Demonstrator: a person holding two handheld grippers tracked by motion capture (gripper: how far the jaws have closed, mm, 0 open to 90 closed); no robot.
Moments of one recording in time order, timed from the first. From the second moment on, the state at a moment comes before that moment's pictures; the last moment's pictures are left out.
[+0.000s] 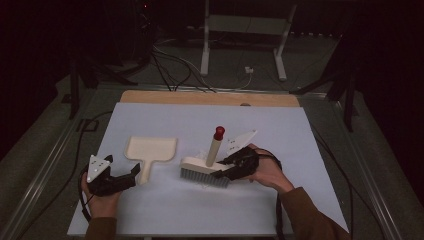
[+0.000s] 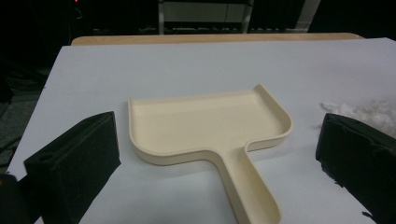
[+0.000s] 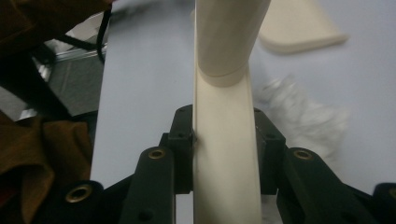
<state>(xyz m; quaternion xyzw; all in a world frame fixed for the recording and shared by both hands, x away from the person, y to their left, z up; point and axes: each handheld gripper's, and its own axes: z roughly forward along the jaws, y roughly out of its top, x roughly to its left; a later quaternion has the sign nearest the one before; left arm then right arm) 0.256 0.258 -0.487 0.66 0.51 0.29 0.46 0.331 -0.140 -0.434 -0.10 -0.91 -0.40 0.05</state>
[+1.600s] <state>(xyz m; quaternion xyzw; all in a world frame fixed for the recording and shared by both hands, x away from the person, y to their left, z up) 0.256 0.258 -0.488 0.66 0.52 0.29 0.46 0.334 -0.112 -0.442 -0.33 -0.84 -0.43 0.01</state>
